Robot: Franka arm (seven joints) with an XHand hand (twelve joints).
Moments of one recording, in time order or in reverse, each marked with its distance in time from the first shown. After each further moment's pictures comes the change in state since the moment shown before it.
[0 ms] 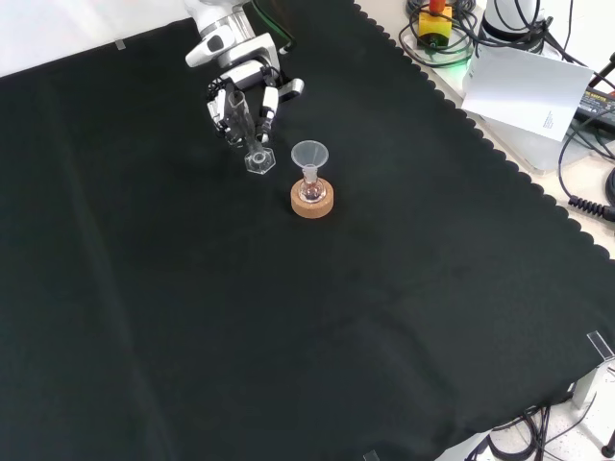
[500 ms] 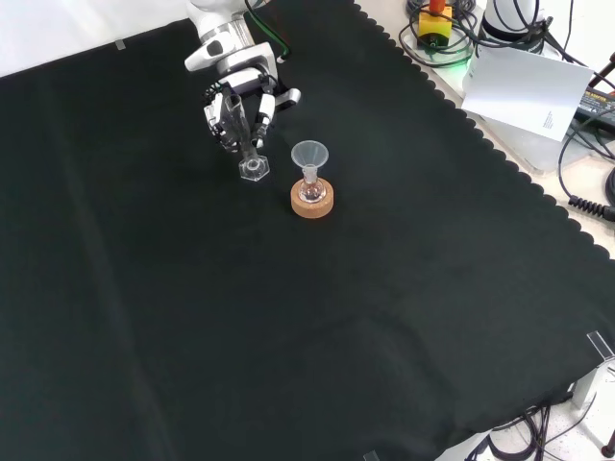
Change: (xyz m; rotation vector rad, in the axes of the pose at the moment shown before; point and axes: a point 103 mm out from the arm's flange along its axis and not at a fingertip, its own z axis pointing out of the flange) arm -0.011 0.007 0.009 -0.063 0.009 -0.026
